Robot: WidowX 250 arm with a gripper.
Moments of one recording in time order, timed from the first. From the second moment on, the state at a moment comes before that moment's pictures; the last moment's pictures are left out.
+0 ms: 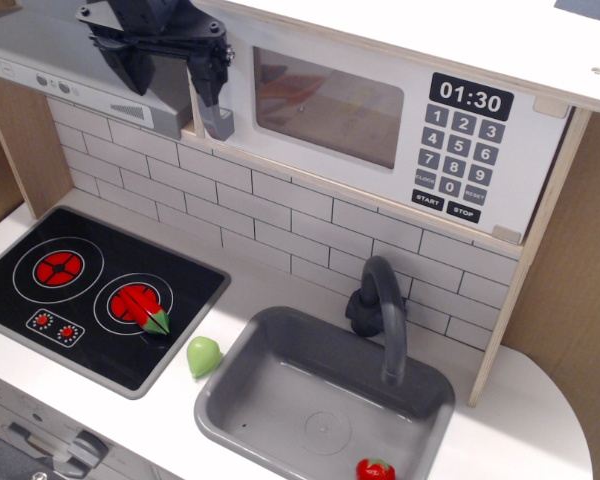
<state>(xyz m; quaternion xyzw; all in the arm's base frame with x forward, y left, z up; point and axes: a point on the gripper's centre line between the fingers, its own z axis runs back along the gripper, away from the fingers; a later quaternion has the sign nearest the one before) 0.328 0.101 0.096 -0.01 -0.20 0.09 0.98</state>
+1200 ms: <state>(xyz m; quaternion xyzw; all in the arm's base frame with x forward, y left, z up) 0.349 0.093 0.093 -0.04 -0.22 0.09 0.97</state>
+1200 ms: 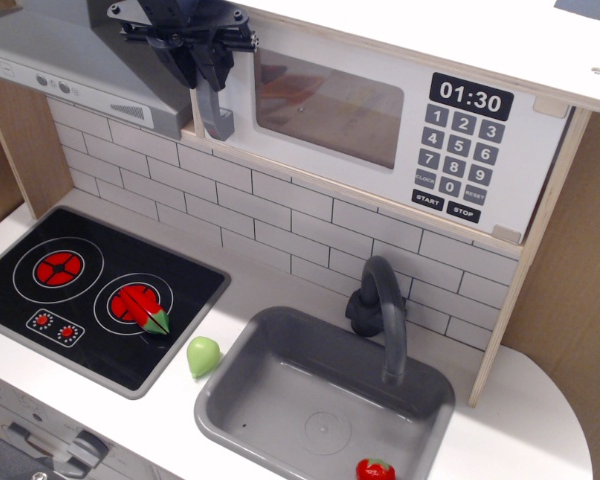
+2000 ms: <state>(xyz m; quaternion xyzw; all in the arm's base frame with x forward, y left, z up) 0.237 0.048 0.126 -0.09 -0.19 0.05 0.98</state>
